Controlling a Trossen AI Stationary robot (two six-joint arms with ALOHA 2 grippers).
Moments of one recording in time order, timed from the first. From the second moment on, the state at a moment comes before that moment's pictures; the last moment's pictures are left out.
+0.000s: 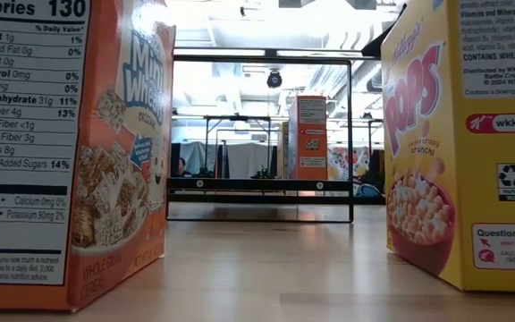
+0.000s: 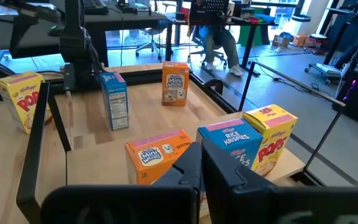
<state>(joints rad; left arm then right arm) -0.43 1.21 1.18 -1.27 0.20 -0.41 0.13 0.79 0.52 0.05 0.54 0.04</state>
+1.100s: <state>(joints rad) -0.70 1.32 1.09 -1.28 -0.03 -0.57 0.13 0.79 0.52 0.05 0.52 0.05</state>
